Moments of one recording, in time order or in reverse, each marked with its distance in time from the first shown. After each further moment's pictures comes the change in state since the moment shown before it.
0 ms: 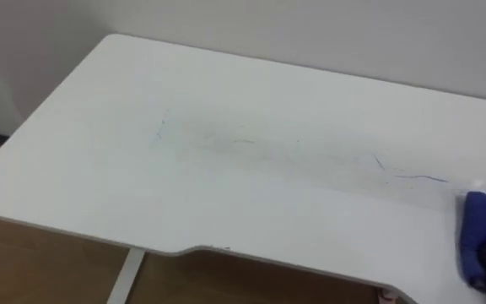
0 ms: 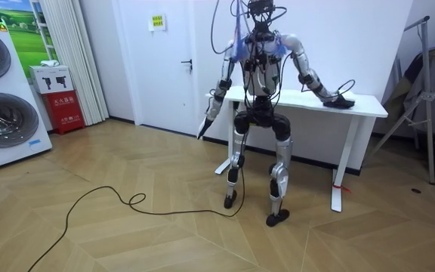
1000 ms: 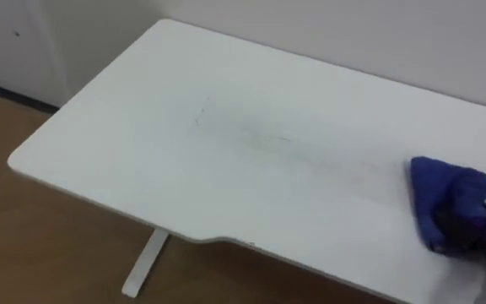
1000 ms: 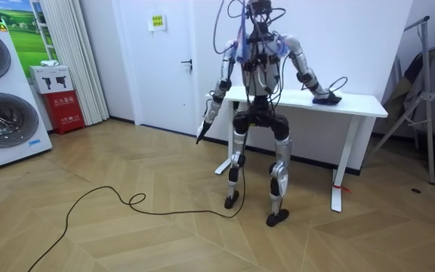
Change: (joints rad) left arm 0.029 -0.003 0.070 0.002 0.054 -0.013 -0.065; right arm 0.001 -0.046 -0.033 0.093 -0.022 -0.101 0.073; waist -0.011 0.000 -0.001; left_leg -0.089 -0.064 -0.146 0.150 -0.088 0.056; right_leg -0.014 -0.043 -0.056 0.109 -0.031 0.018
